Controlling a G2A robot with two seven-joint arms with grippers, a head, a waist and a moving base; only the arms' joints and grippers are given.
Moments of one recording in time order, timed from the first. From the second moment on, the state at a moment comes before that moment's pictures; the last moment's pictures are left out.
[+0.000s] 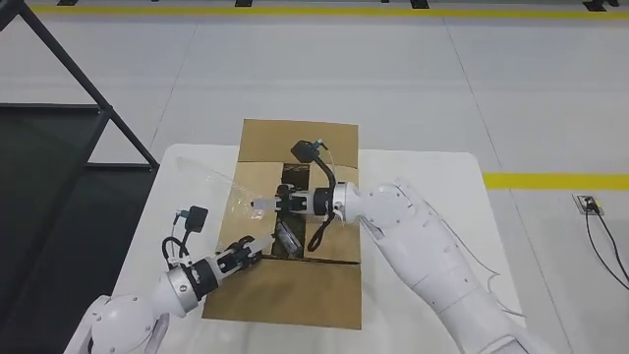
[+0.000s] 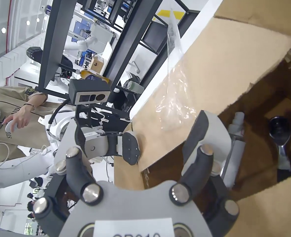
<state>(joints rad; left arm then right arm) 1.29 -1.04 -1.46 -1.89 -0.06 0.01 -0.72 -0.40 -1.55 0.91 -0.88 -0.11 -0.46 0.85</state>
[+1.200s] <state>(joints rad) 1.40 -1.04 -1.85 -1.82 -0.41 0.03 -0.39 -0.43 -1.55 0.92 -0.94 -0.17 -0.21 0.73</state>
